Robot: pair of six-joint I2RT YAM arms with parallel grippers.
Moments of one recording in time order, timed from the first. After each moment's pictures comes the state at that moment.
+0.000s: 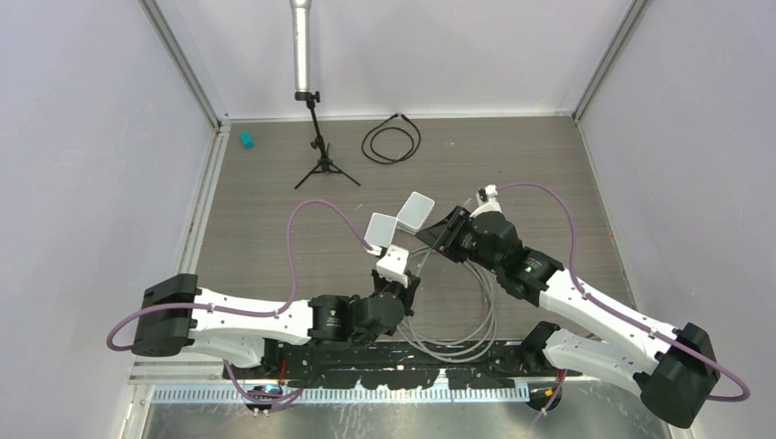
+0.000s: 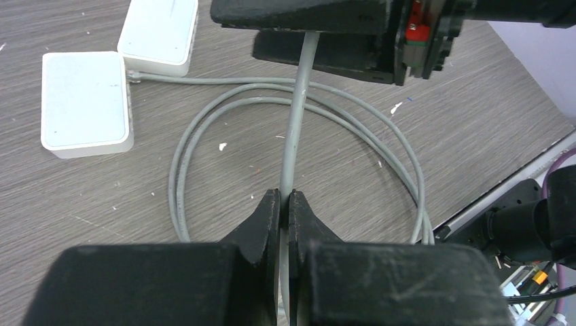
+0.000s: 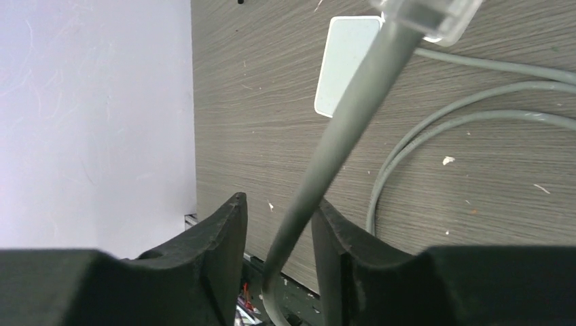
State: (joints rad) left arm -1.49 1.24 0.70 0.11 -0.85 -0.61; right arm 0.75 0.94 0.64 -0.12 0.06 1.10
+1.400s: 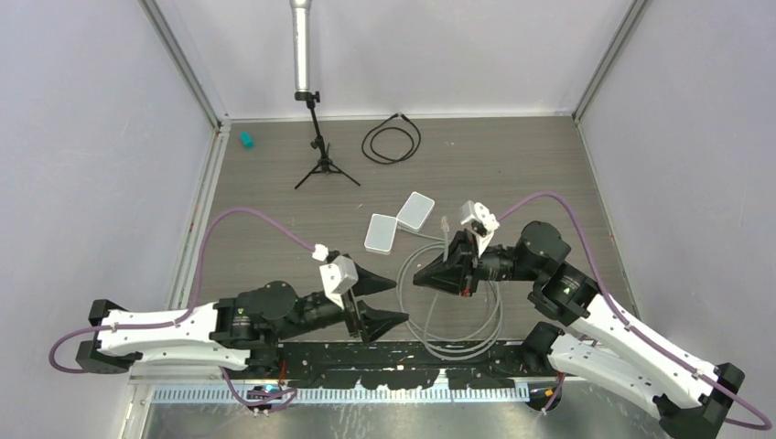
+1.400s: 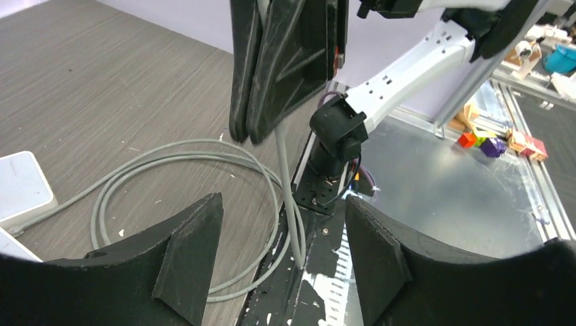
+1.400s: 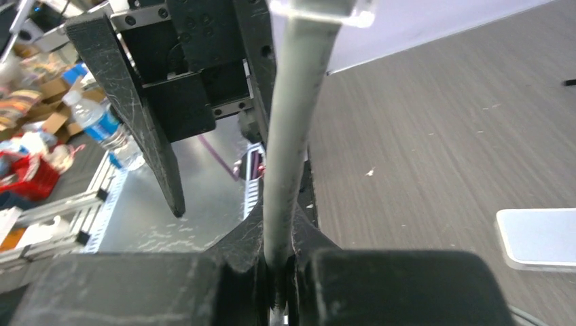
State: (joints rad) left arm -1.50 0.61 0.63 0.03 -0.24 -0.24; right arm 0.78 0.68 0.69 0.04 -0.71 0.34
